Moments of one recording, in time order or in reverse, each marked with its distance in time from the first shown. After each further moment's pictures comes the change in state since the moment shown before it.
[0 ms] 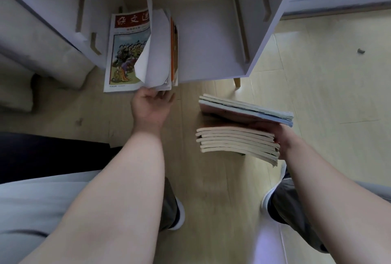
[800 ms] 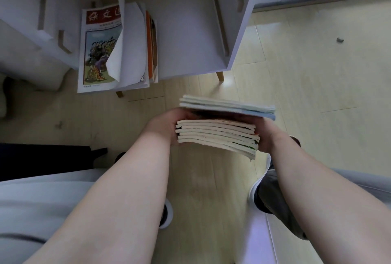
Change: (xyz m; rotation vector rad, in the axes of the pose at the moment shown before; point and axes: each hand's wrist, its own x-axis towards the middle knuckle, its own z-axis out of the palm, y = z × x) left_hand -0.044 -0.072 0.031 1.191 0.108 -0.599; right_hand 0.006 0.009 -0.006 -0.001 -0.060 -0.047
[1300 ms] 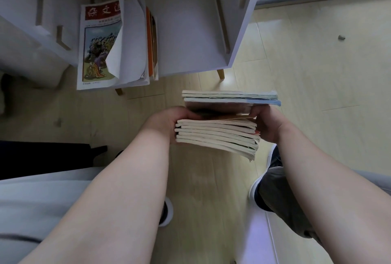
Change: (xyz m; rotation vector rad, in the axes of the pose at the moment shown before) left_hand -0.001 0.001 -0.002 0.022 -0.129 -0.030; right_hand 0.001 -0.023 -0.002 0.053 0.080 -0.055
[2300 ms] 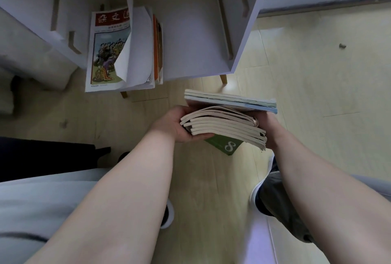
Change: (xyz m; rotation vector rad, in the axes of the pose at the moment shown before) left_hand 0.003 0.001 -0.001 -0.454 -0.108 -0.017; right_hand 0.002 0.007 0.008 -0.081 -0.007 -0.096
